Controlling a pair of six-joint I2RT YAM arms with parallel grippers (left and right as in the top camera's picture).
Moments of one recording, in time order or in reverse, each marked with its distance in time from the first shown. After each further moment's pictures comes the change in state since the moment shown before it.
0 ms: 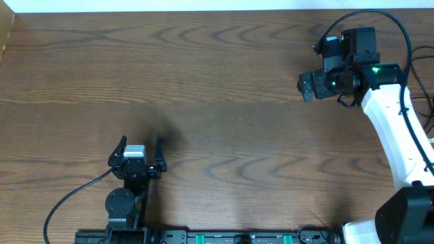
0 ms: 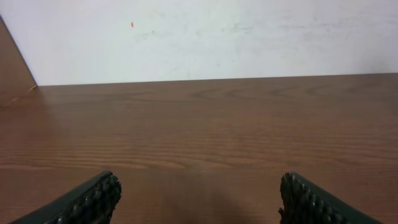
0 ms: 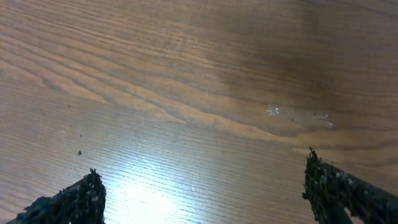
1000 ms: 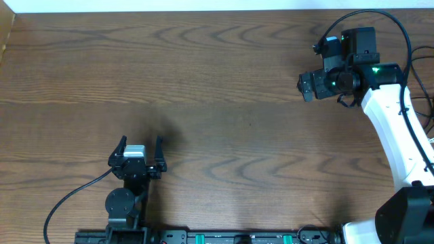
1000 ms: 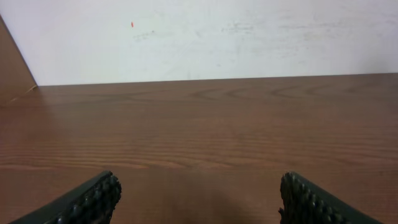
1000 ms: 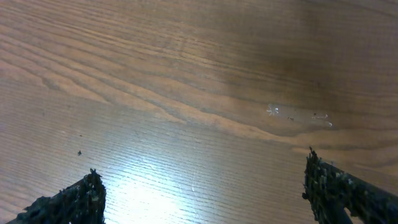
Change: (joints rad) left arm 0.000 0.000 0.000 0.000 0.000 0.000; right arm 0.000 0.000 0.000 0.000 0.000 0.000
